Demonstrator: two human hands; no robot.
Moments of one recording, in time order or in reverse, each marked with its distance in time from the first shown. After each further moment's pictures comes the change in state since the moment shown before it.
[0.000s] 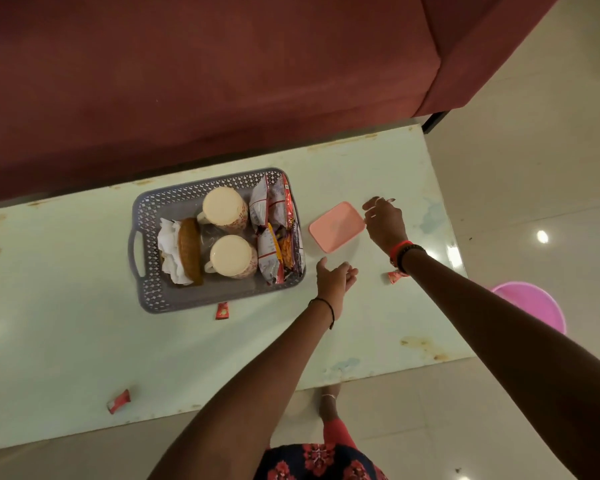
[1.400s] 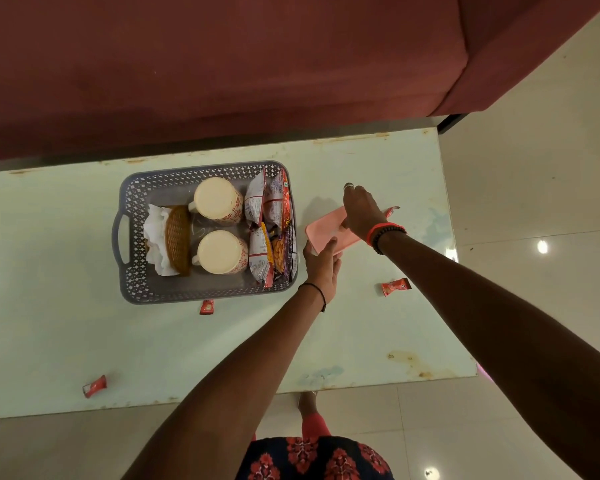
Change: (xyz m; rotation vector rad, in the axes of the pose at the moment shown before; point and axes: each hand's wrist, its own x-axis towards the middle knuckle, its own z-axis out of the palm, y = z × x) left_hand 0.036 0.024 0.017 -0.173 0.088 0.039; right_hand 0.035 -0.045 0.010 -0.595 -0.276 -0.324
